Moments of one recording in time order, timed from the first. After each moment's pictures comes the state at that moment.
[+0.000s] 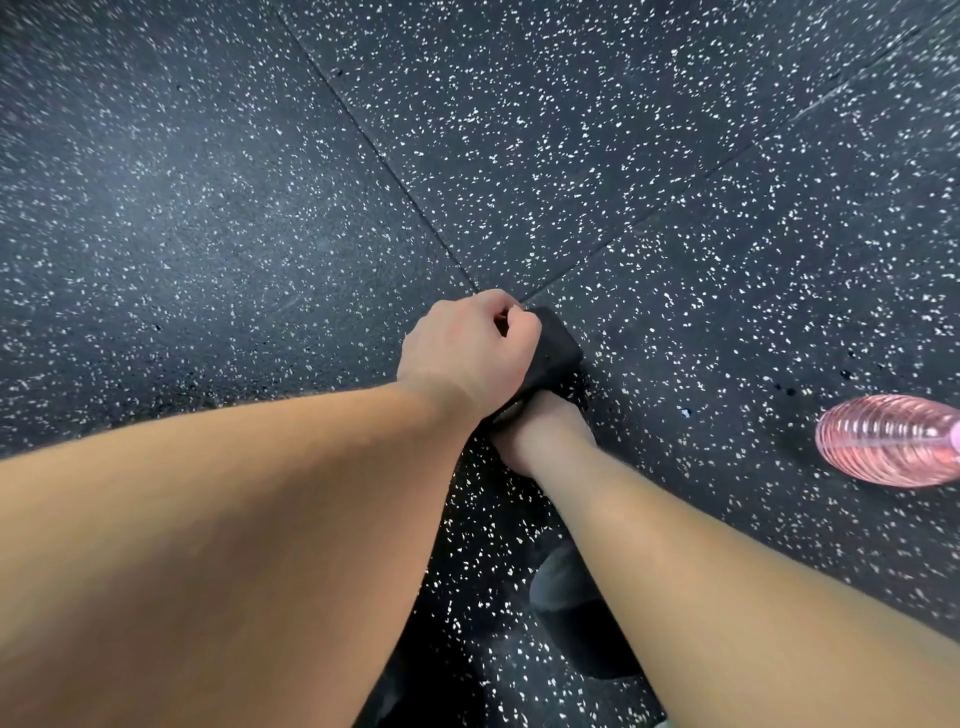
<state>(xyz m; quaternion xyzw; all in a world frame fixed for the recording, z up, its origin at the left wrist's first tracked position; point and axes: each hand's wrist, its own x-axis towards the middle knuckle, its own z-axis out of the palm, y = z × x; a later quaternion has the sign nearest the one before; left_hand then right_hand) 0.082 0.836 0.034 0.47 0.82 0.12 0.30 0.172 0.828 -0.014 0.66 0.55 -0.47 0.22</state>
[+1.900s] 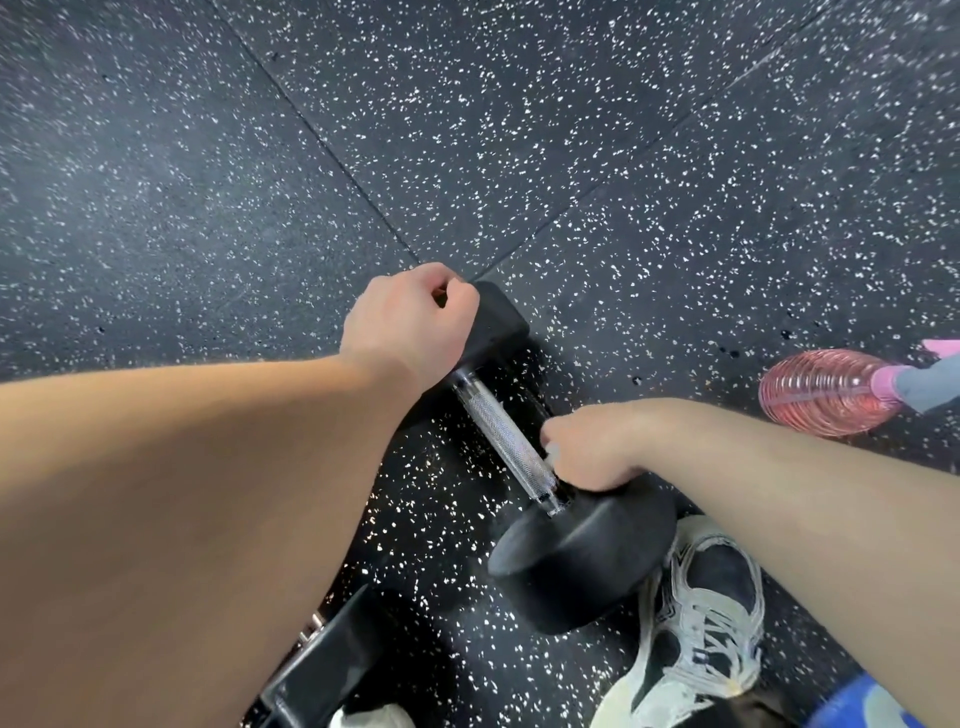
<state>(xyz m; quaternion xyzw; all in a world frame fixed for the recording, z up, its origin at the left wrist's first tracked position) 0.084 0.839 0.031 0.49 0.82 0.13 0.27 0.270 0.842 0.022 0.33 0.74 -0.38 0.44</state>
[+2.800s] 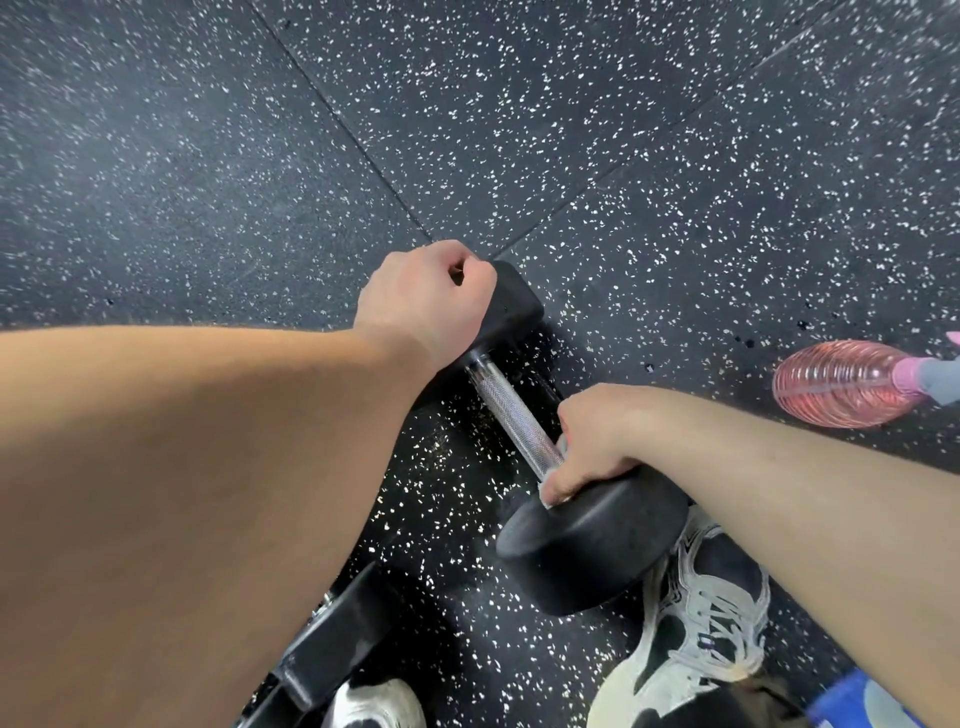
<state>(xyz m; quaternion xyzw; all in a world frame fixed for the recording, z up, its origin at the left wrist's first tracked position) 0.084 0.838 0.034 0.49 0.82 0.13 0.27 0.258 0.840 0.025 0.37 0.72 -0.33 0.48</state>
